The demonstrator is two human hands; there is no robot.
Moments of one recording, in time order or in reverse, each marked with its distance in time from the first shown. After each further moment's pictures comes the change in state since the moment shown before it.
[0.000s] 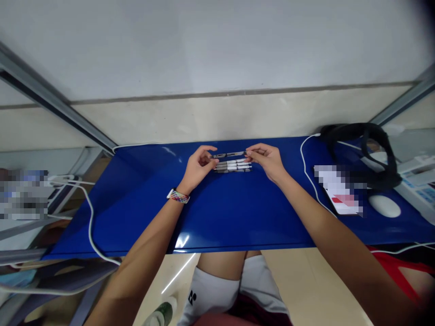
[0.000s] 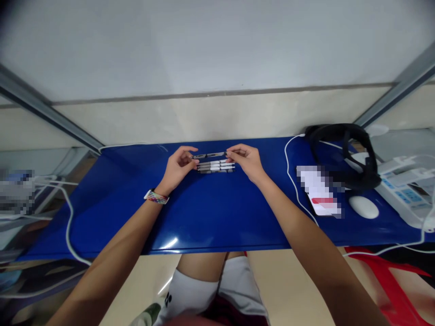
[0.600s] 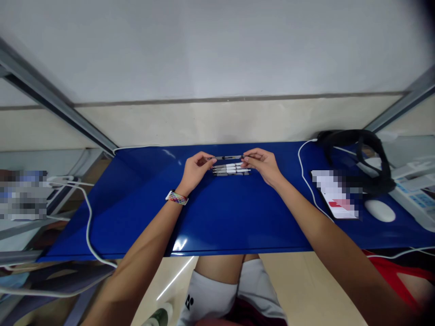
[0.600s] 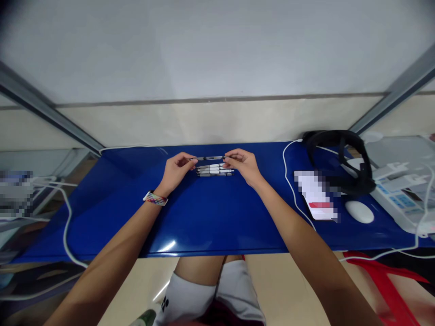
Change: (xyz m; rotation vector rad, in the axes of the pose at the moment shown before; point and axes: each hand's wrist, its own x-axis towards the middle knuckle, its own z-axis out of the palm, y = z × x) left_hand 0.004 -0.009 -0.003 0.058 0.086 -0.046; right_hand -0.001 0.005 0.002 0.050 -0.060 0.052
